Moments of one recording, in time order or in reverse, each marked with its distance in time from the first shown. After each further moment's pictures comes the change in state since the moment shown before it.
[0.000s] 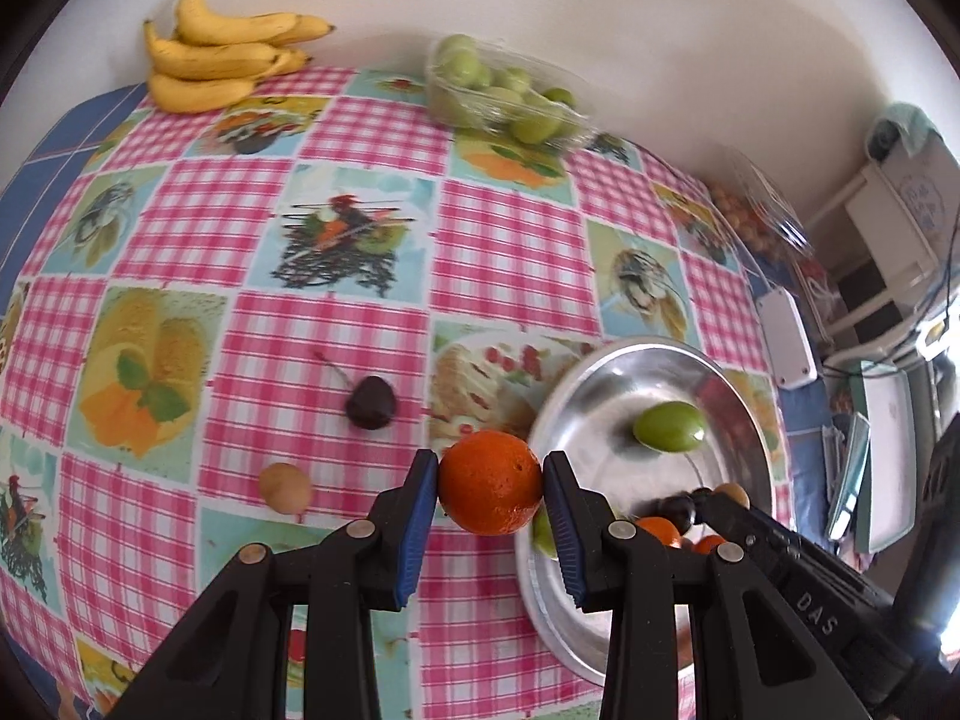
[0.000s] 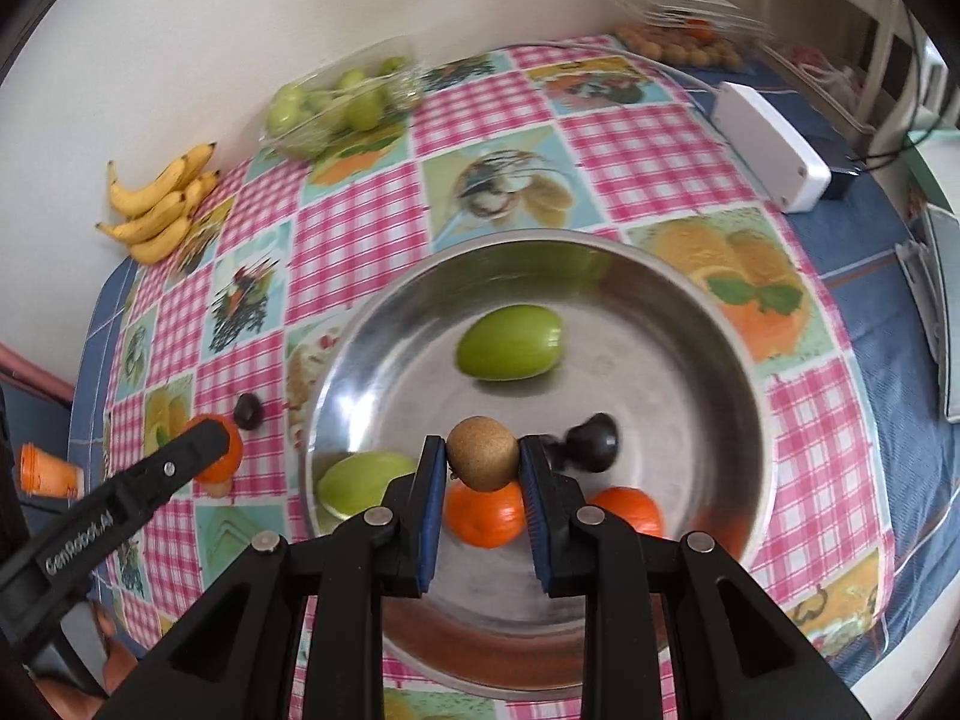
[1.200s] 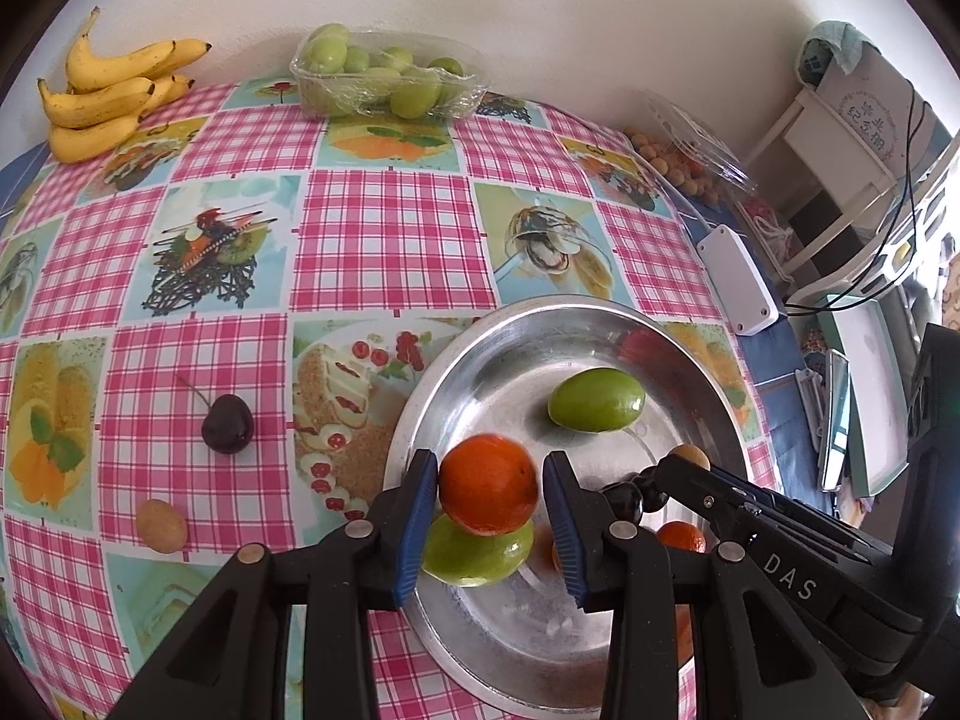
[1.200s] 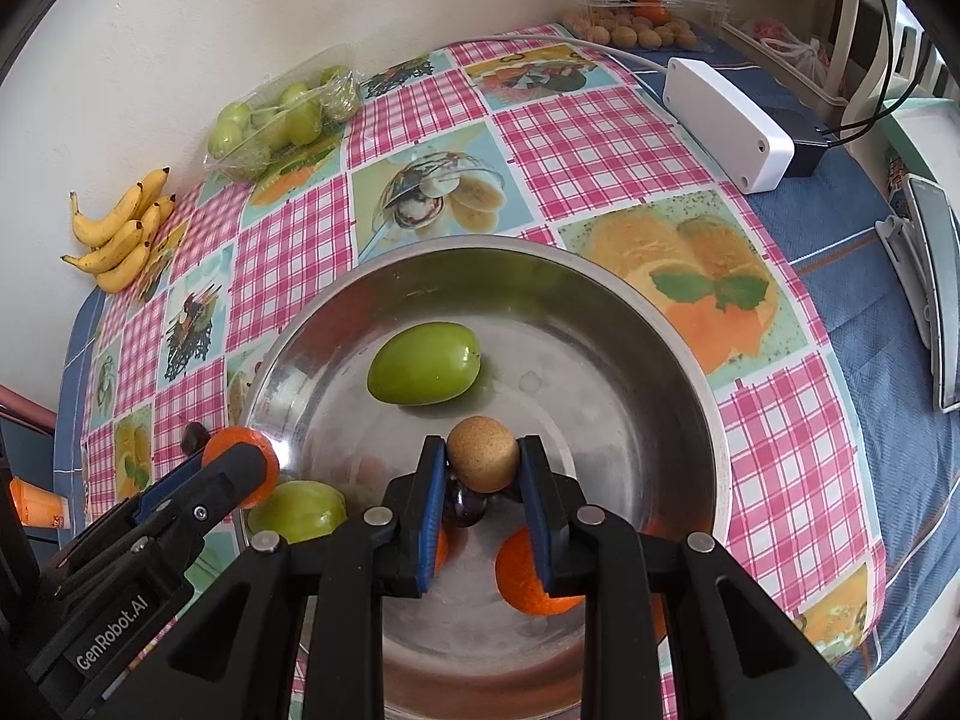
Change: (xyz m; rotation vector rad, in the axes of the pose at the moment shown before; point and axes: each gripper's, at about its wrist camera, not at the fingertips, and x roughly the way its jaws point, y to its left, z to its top) left arm 0.033 -0.048 -0.008 0.150 0.014 -0.086; right arm 0.014 -0.028 0.009 0.050 -0.005 -0.033
